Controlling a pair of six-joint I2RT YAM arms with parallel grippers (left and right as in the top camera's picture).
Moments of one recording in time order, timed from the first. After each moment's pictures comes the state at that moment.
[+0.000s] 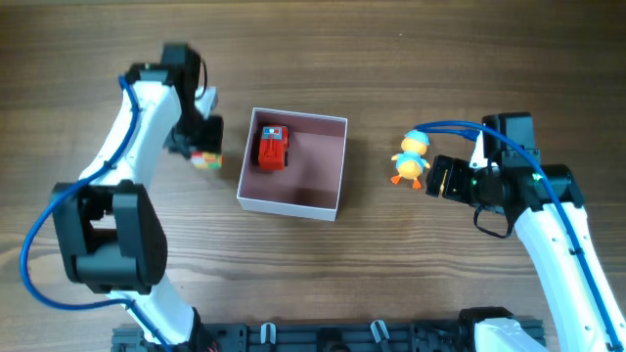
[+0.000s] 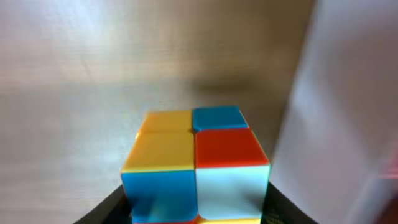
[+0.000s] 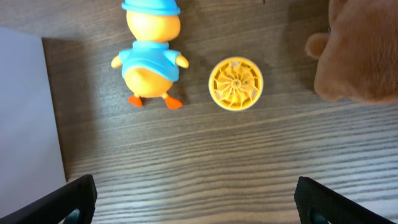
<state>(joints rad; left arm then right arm) -0.07 1.89 1.53 -1.16 0.01 0.00 0.06 1.21 0.97 -0.98 -0.04 0.30</state>
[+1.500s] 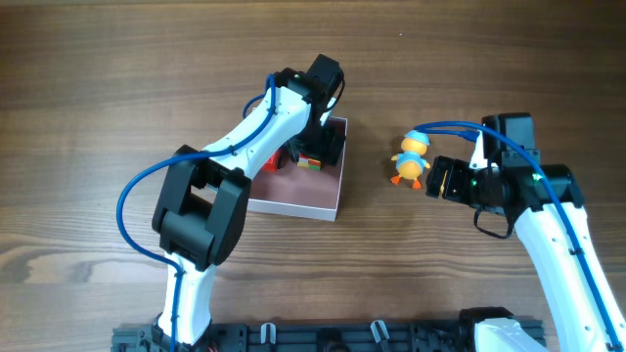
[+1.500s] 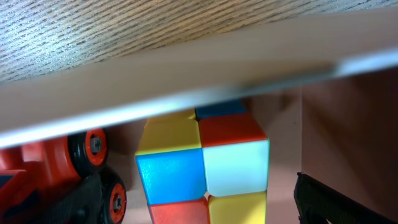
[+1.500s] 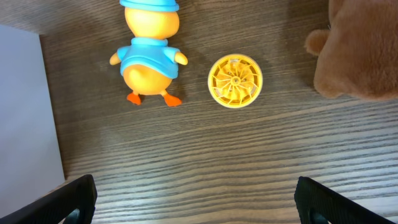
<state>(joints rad) -0.54 2.15 1.70 -1.05 0.02 -0.18 0.06 1.21 0.97 -0.99 -0.04 0.30</state>
